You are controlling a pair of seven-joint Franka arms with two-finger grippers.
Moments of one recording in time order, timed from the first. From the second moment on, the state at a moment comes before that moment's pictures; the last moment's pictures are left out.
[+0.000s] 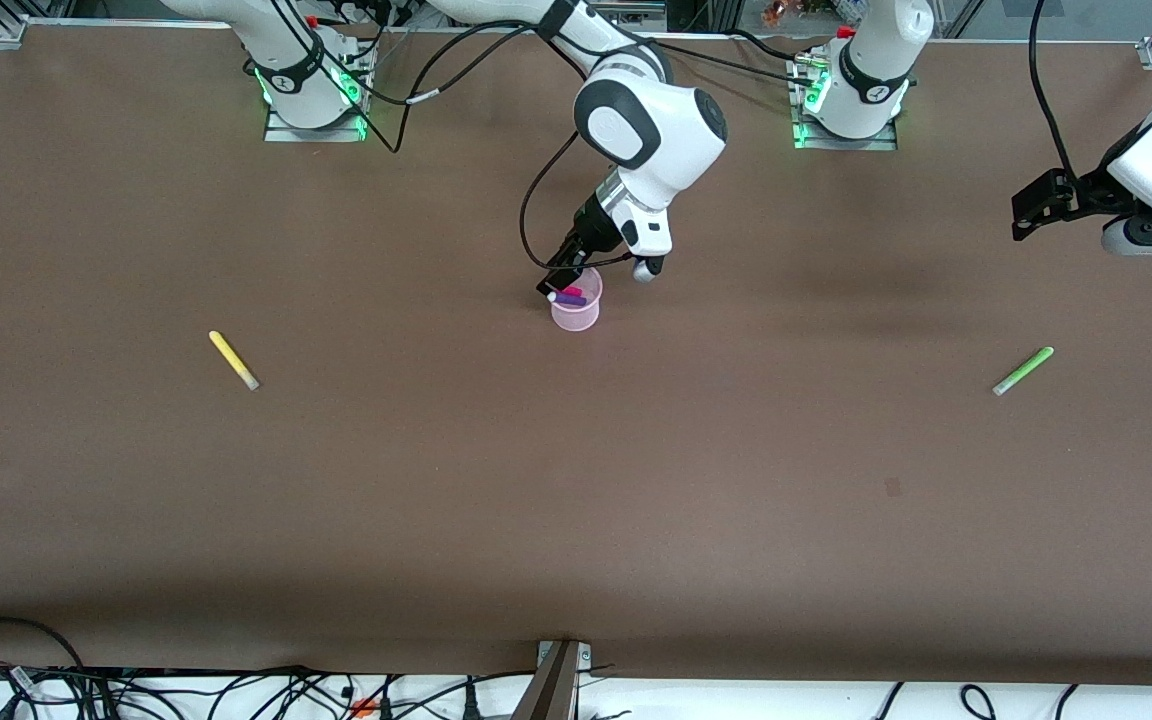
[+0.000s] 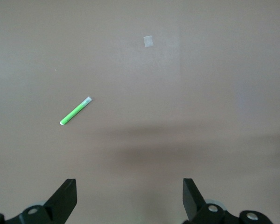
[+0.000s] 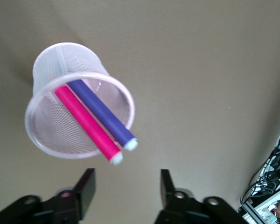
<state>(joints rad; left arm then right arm) -0.06 -0.07 0.04 -1.72 0.06 1.58 0.02 1.07 0.81 -0.04 -1.19 -0.51 1.57 -0.04</state>
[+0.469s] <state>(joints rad) -0.06 -0.07 0.04 -1.72 0.04 1.58 0.02 0.93 0.60 -0.08 -1.13 -0.40 1.39 -0.19</state>
